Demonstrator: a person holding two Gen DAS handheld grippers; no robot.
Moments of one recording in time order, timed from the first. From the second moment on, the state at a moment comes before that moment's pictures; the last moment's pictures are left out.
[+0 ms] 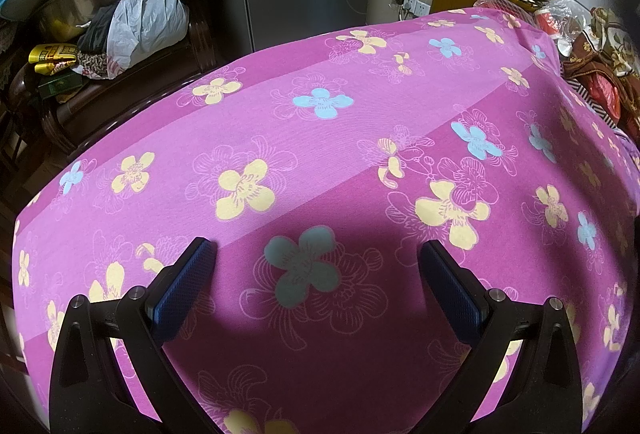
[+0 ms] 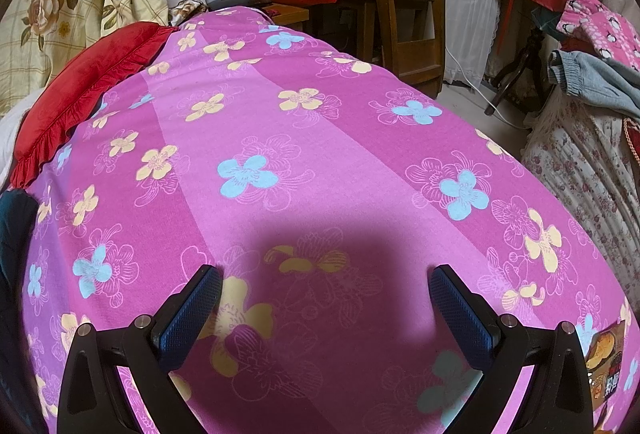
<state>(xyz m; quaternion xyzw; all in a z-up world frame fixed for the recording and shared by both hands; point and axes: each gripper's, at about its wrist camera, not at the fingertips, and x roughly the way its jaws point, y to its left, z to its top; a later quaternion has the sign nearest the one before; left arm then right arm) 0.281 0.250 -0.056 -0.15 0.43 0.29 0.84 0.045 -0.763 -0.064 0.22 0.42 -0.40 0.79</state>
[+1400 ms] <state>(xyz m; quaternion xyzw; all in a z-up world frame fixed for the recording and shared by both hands) 0.284 0.248 -0.053 -0.15 0.42 0.30 0.84 0.046 -0.763 -0.063 0.22 0.42 -0.40 0.79</state>
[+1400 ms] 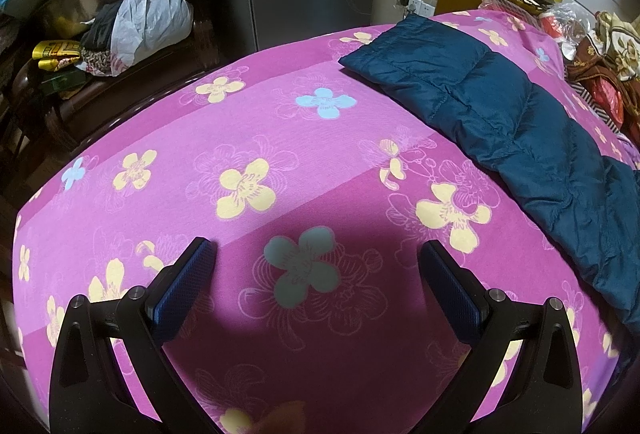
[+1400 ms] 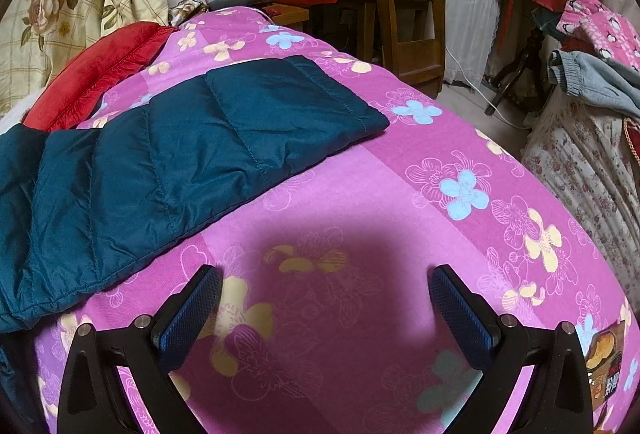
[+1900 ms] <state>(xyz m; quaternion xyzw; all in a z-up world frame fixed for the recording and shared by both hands) 0.190 0.175 0.026 -0.06 0.33 0.31 0.89 0.023 -0.717 -0.055 0.22 0.42 -0.39 0.79</state>
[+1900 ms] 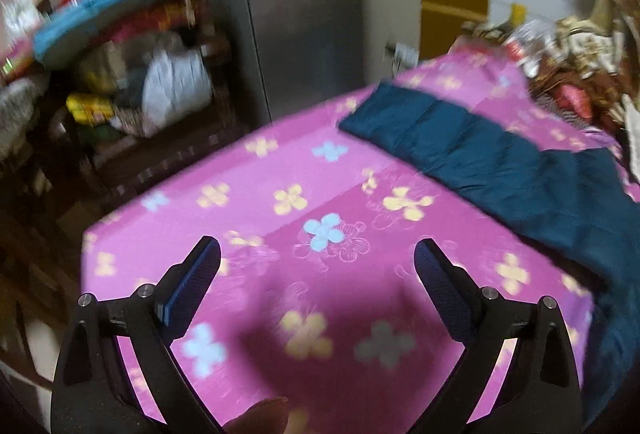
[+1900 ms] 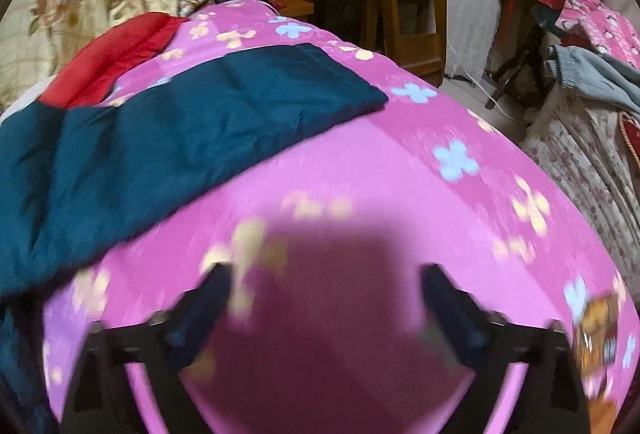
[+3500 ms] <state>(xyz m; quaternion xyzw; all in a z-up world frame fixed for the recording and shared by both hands) -0.118 0.025 0.156 -0.02 0.16 0.20 0.97 -0.161 -0.348 0.077 0.10 0.30 -0.07 0.95</state>
